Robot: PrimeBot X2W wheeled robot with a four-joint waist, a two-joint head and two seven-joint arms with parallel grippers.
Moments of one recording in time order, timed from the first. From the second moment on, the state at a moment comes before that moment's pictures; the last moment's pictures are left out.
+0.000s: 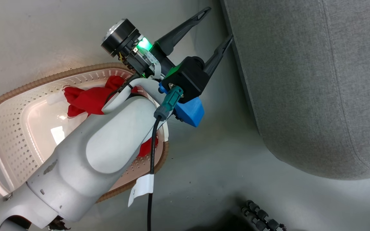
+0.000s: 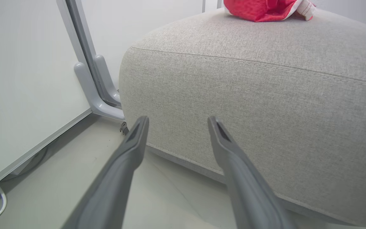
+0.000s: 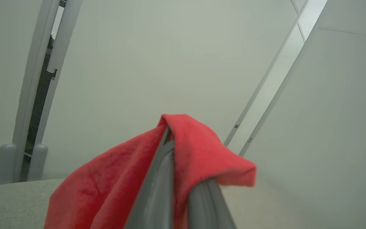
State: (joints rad) left arm -0.99 0.22 -0.90 0.40 -0.19 -0.02 -0.15; right arm -1.01 -0.59 -0.45 0.42 0.19 0.13 -0.26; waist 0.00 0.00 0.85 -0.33
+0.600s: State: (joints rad) left arm -1.01 0.23 -0.91 0.39 -0.20 -0.01 -0.15; right arm -0.88 -0.42 -0.41 0.60 0.19 0.13 -0.26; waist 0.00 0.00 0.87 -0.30
